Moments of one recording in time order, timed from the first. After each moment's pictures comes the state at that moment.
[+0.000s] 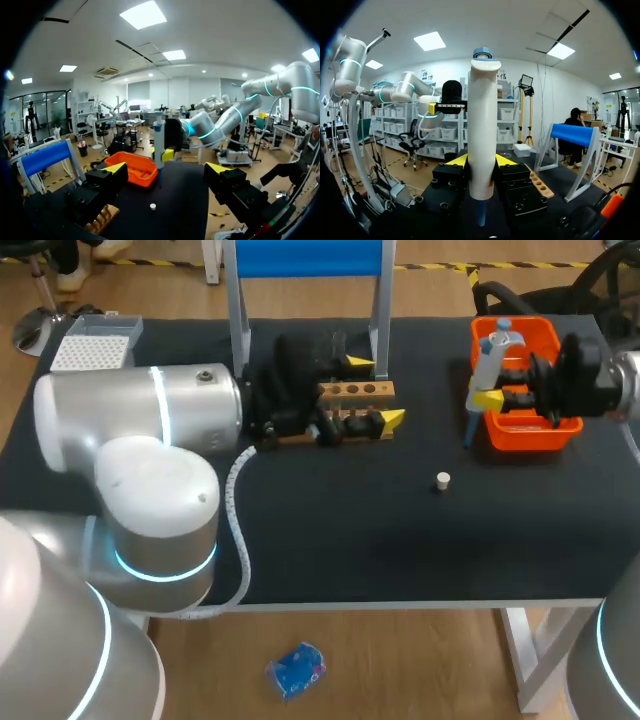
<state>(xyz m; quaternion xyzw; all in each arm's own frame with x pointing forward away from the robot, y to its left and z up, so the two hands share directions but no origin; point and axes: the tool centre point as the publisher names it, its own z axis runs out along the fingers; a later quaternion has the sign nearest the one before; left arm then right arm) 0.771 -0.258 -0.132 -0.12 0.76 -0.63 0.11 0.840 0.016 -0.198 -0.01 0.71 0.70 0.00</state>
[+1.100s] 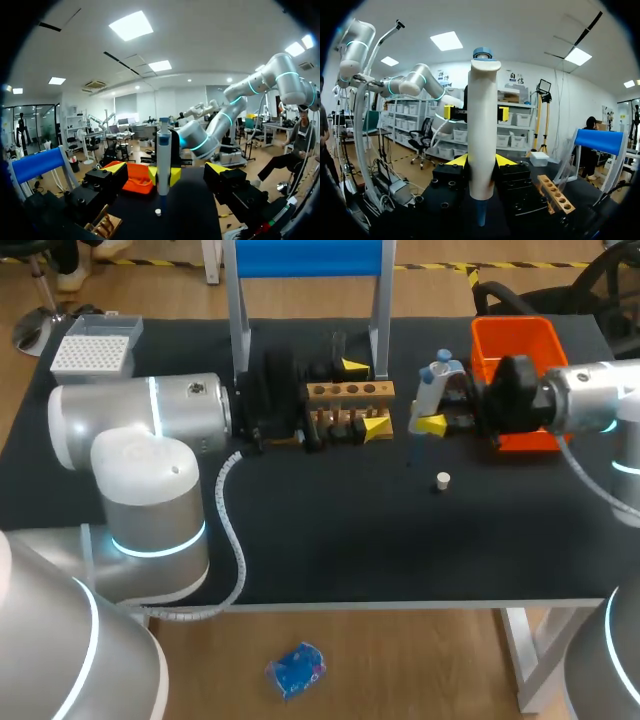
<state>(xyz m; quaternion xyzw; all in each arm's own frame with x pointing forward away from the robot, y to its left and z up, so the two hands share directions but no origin) 0.796 -0.252 -0.164 -0.05 0.73 -0.68 0.10 0.818 0.099 -0.223 -0.09 0.69 0.72 -0.02</state>
